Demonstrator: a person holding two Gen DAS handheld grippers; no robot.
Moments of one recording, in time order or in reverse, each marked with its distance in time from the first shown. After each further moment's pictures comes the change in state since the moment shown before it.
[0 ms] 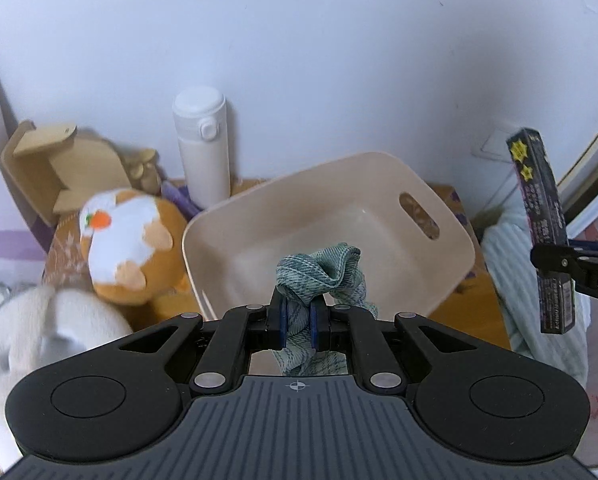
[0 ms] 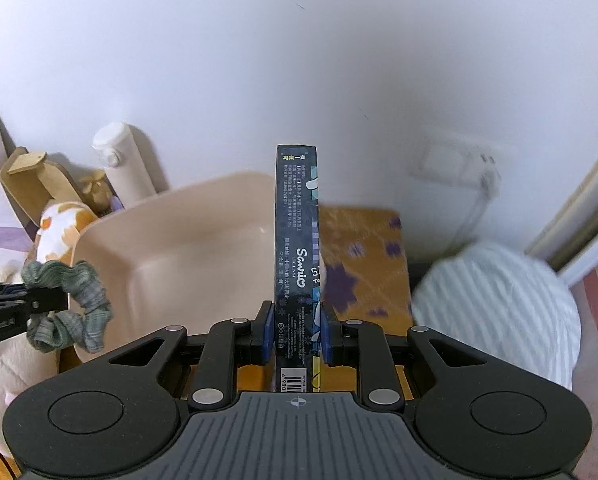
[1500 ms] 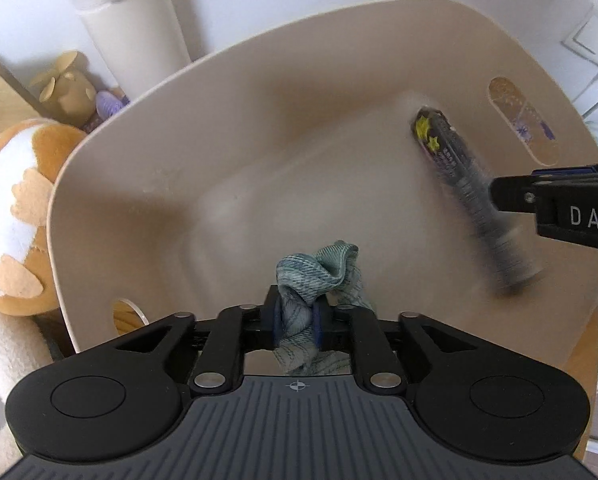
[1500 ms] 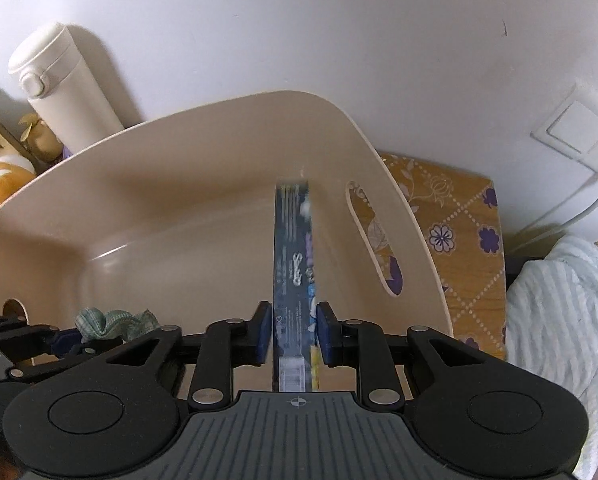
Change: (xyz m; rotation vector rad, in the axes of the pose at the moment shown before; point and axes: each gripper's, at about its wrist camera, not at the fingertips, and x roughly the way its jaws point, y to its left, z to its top) left arm 0.186 -0.010 -0.005 0.131 0.332 0.047; right arm 0.186 0.035 0.029 -0.030 0.261 0.048
